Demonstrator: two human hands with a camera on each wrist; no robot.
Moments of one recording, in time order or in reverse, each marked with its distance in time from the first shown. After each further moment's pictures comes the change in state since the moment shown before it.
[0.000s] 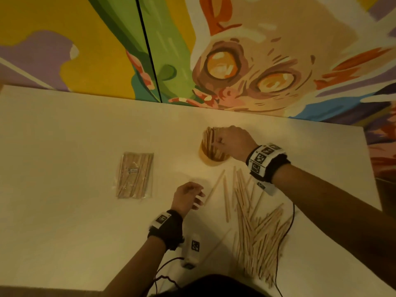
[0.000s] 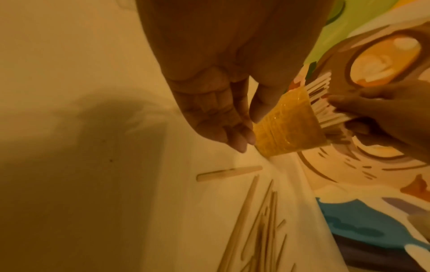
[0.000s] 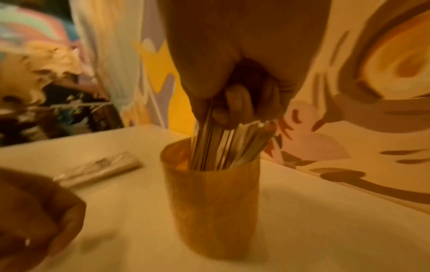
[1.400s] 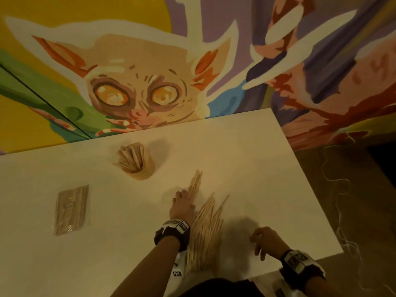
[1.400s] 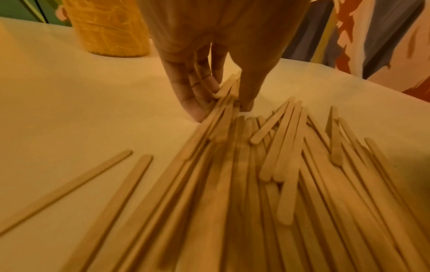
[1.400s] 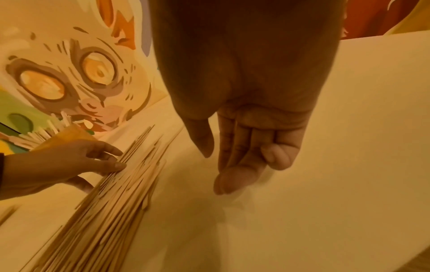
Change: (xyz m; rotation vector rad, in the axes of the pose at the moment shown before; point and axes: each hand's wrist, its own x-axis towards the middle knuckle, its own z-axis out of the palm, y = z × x) left_hand -0.004 -0.048 0.210 1.299 0.107 0.303; right_hand -0.387 0.175 0.169 1.159 -0.291 0.848
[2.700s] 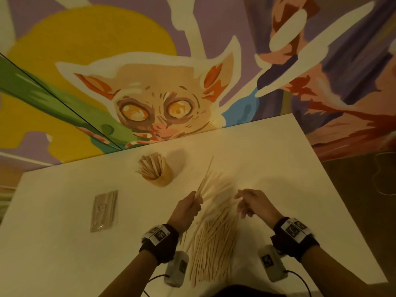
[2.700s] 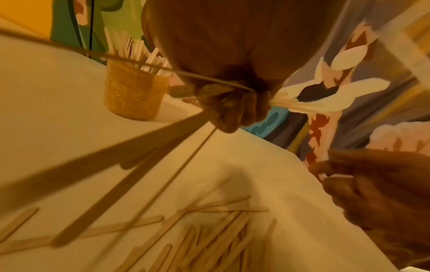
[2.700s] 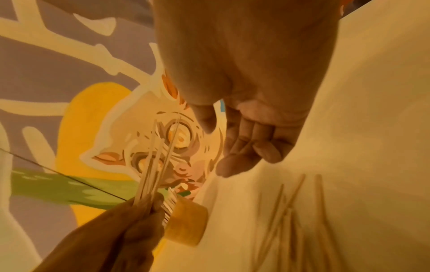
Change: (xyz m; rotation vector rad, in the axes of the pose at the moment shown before) left_hand -0.054 0.012 -0.079 -0.658 -0.034 0.186; right_hand 0.009 -0.129 -0.019 0.359 -0.054 -0.465
